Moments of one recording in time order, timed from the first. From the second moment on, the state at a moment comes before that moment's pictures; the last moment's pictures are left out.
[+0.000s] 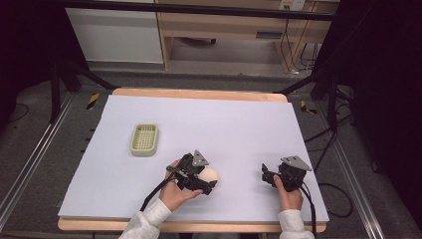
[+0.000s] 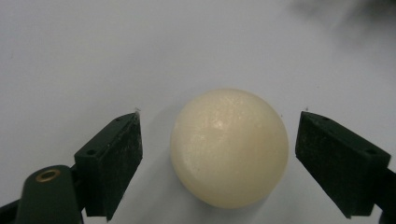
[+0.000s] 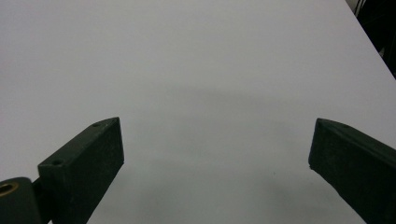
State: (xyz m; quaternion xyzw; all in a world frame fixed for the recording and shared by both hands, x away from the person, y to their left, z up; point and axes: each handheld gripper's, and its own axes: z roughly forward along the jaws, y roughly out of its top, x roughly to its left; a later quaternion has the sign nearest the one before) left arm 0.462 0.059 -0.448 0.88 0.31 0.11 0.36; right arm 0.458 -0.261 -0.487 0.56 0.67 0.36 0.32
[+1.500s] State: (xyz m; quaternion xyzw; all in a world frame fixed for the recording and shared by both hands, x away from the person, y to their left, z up) left arm 0.468 0.046 -0.464 0.89 0.31 0.09 0.32; right arm 0.459 -0.261 -0.487 0.57 0.67 0.36 0.32
